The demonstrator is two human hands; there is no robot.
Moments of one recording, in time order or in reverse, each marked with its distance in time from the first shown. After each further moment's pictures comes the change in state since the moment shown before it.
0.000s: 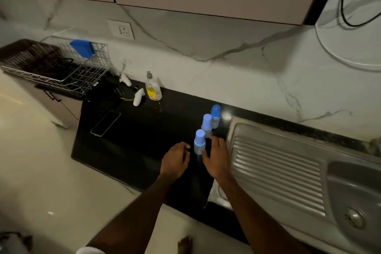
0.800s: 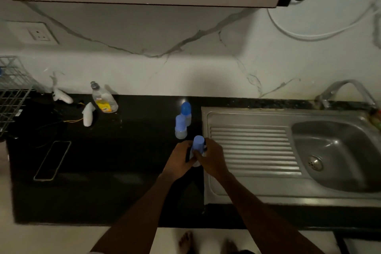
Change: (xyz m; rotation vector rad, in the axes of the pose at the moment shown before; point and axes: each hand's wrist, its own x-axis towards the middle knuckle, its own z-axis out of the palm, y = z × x) left_hand 0.077 0.022 0.035 -0.289 -0.430 0.301; right_hand 0.013 0.016 0.002 0.269 0.036 0.328
